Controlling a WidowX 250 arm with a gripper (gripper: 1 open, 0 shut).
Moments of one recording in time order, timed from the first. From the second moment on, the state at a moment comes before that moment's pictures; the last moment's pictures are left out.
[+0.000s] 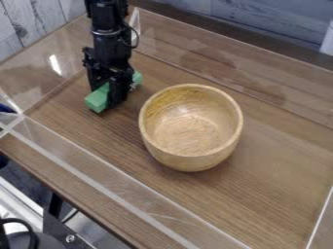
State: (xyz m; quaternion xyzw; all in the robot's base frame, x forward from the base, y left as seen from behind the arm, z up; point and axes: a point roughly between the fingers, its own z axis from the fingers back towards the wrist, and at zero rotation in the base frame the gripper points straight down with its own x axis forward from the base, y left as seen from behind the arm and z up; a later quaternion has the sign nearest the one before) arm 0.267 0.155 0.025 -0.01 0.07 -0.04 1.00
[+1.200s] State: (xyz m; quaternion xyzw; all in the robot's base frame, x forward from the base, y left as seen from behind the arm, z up) arm 0.267 0.151 0.035 -0.01 0.06 -0.02 1.00
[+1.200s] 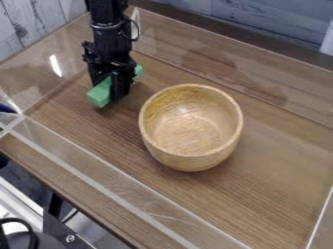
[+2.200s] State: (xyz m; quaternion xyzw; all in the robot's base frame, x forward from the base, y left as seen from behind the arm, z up) arm 0.272 0.154 0.036 0.00 0.05 -0.01 1.00
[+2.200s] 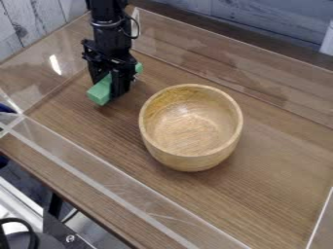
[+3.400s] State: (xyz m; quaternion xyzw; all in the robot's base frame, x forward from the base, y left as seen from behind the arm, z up) arm 0.276 0.160 0.023 -0.01 0.05 0.01 1.00
